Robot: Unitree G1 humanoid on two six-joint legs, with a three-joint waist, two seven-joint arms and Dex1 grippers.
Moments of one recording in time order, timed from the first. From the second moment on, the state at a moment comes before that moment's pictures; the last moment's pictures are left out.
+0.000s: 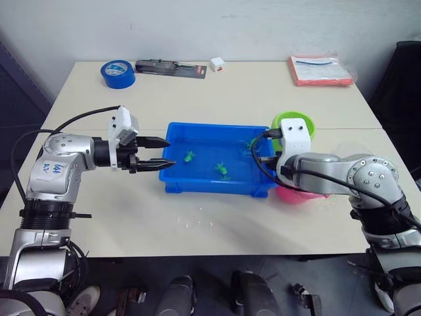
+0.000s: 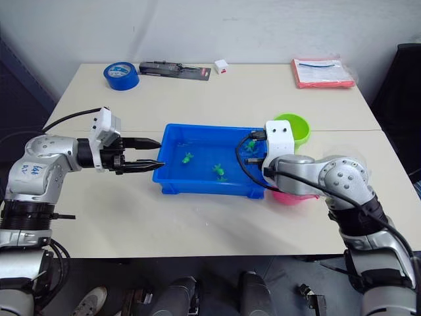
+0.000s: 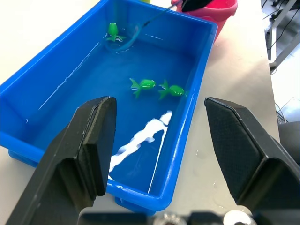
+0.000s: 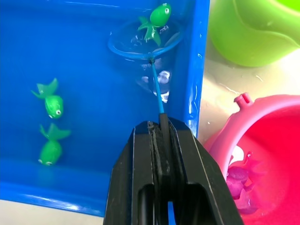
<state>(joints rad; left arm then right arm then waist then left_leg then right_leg) -0.68 0.74 0.03 0.18 -0.37 0.46 -1.22 -0.74 -0.70 0.23 -0.21 1.69 1.07 -1.05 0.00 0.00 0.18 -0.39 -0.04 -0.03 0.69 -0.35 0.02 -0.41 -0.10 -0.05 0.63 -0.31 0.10</state>
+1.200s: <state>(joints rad) -0.73 0.76 0.02 0.25 -0.35 0.42 -1.28 -0.36 -0.78 -0.11 -0.54 1.38 1.09 -0.30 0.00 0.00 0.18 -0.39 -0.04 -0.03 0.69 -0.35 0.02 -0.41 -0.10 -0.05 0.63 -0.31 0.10</state>
